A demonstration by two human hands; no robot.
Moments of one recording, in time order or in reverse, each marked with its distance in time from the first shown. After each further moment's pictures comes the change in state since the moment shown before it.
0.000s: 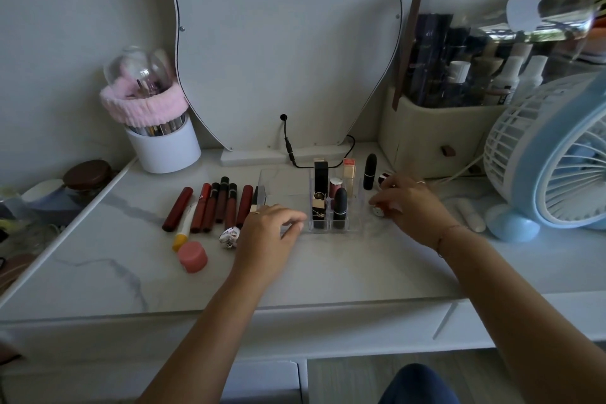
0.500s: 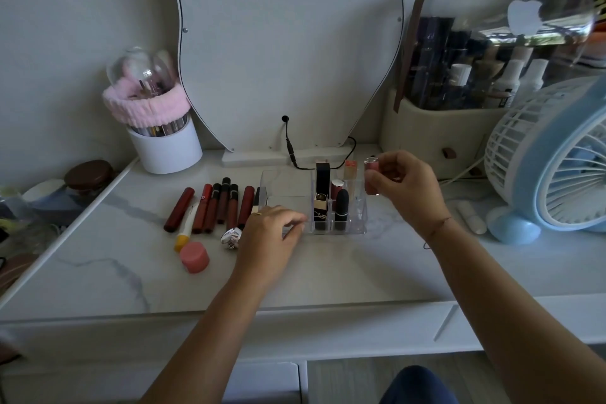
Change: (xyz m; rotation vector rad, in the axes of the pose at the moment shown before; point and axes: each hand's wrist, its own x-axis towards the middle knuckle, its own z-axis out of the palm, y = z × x) left_hand 0.000 0.000 0.000 0.015 -0.014 0.002; right_hand 0.010 -0.035 -0.017 0.900 0.339 0.115
